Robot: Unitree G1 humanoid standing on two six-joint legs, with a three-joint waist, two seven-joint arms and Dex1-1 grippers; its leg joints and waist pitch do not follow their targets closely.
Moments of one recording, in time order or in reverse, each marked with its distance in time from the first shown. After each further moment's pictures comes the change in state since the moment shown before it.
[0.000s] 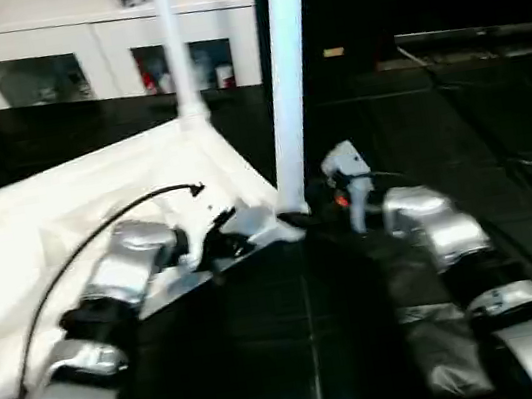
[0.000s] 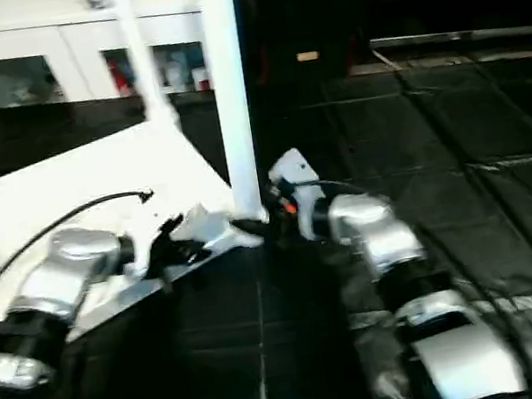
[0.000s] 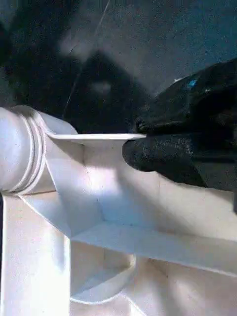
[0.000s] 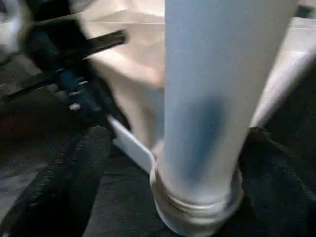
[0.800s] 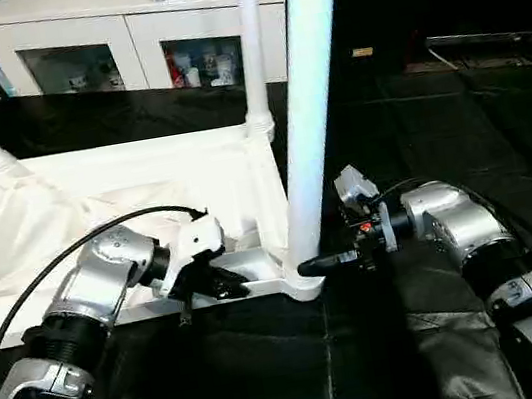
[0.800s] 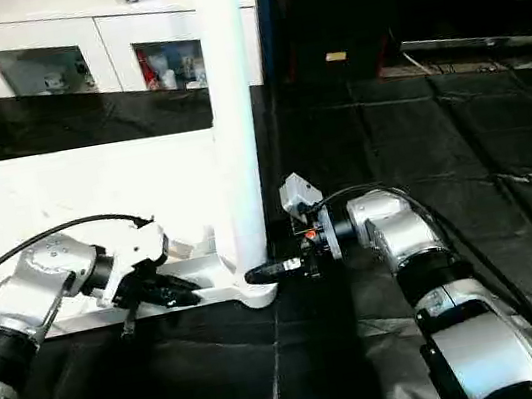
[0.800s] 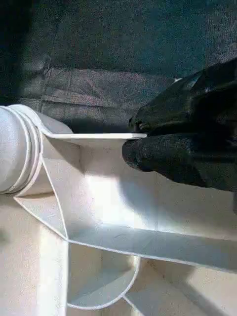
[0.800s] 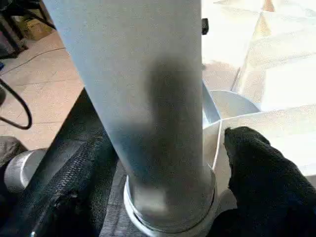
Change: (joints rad) left arm 0.039 0.094 -0.095 -0.083 -0.010 -0.138 -0.241; right arm -0.037 -0.058 0.059 0.066 0.032 -0.003 0.354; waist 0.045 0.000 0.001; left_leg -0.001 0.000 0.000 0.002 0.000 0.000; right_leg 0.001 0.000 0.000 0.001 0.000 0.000
